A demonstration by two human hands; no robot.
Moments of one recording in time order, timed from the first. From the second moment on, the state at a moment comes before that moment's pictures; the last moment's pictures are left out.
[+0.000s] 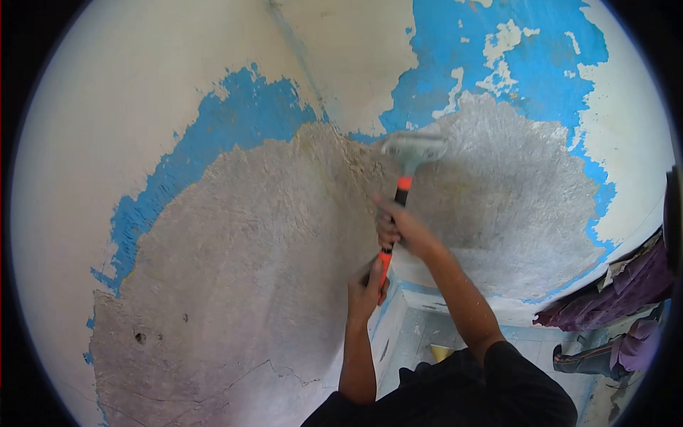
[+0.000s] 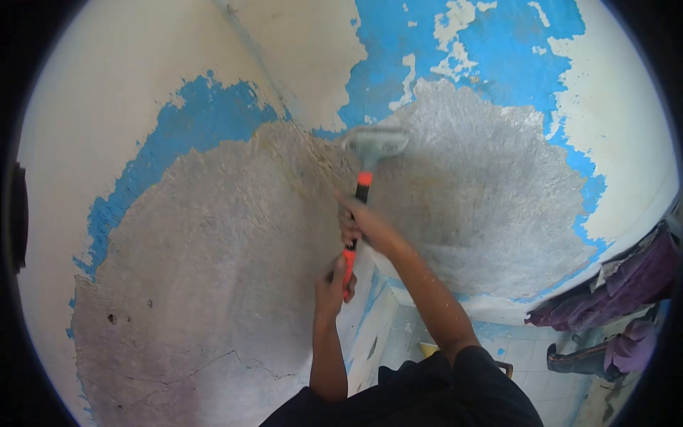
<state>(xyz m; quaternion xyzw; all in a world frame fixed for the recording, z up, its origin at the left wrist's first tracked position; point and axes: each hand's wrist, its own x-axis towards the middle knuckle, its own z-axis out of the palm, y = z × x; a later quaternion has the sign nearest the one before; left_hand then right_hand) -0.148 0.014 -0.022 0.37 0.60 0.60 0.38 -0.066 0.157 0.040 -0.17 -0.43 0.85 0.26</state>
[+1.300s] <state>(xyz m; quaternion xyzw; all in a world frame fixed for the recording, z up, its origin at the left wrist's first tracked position) -0.163 0.013 -0.024 0.38 0.59 0.60 0.38 -0.079 0.157 0.042 -0.17 -0.40 0.87 0.25</state>
